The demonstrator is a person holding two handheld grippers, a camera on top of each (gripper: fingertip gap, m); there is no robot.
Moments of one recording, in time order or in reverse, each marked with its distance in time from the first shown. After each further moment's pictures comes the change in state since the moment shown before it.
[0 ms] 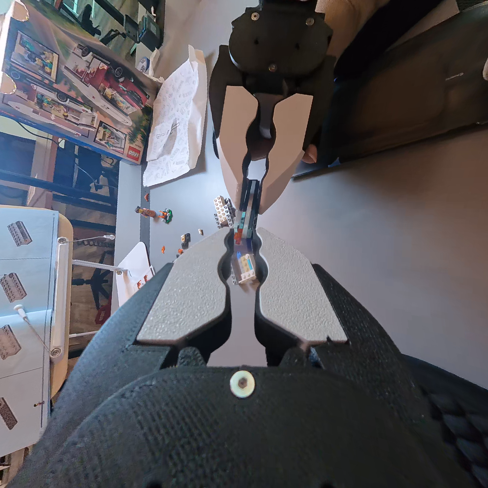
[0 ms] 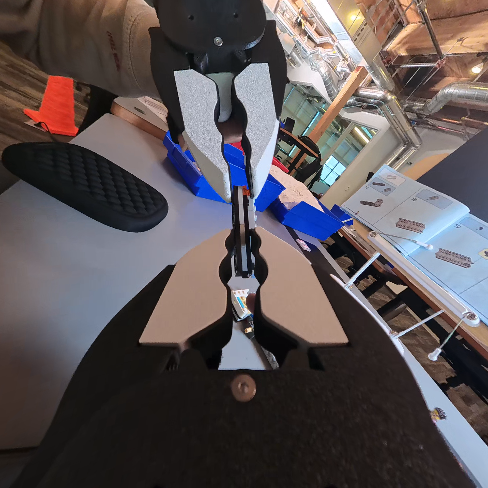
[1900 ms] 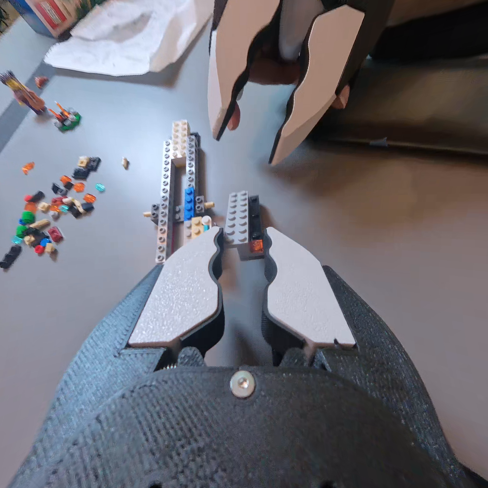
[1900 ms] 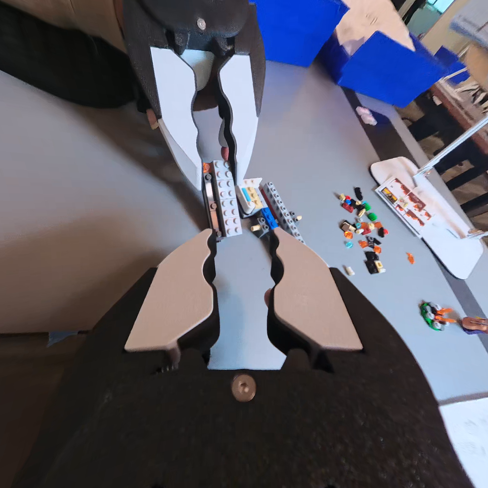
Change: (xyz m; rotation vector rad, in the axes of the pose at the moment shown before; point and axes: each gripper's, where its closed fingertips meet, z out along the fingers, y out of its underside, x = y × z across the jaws) left arm 0.028 0.090 0.084 0.097 0.149 -0.542; right arm 0.004 0.104 -0.011 -0.479 -0.190 0.169
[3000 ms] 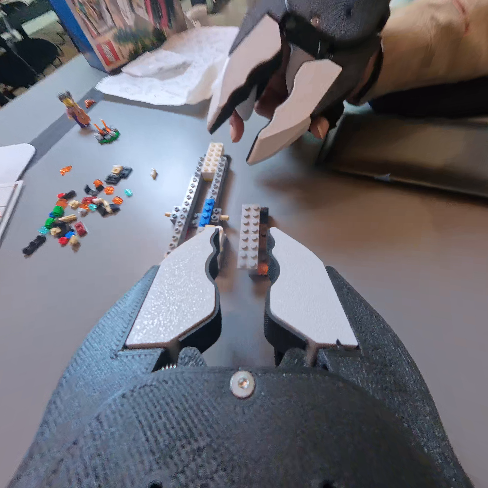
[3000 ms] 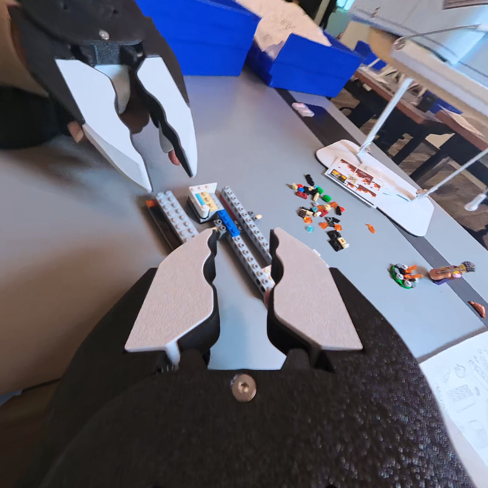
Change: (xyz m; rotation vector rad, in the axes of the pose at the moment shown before) left arm -0.013 -0.009 -0.012 0.155 -0.058 -0.088; right arm 0.040 0.004 -0.002 0.060 0.200 0.164
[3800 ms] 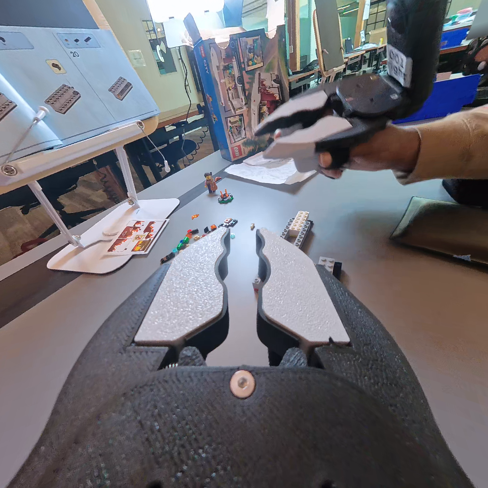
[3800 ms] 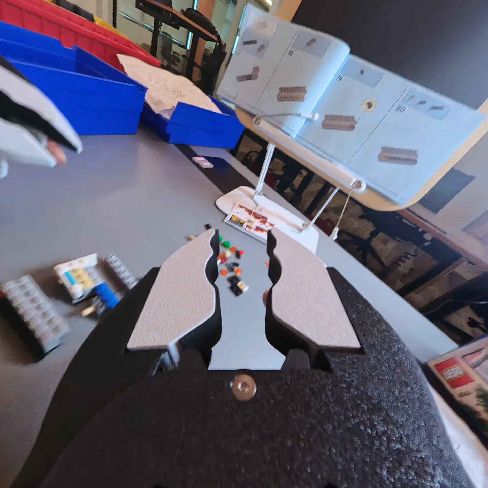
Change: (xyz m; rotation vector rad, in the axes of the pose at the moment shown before) left arm -0.060 -0.042 -0.056 0.303 -0.357 -0.019; right arm 0.099 -0.049 0.002 0.148 0.331 -0.024
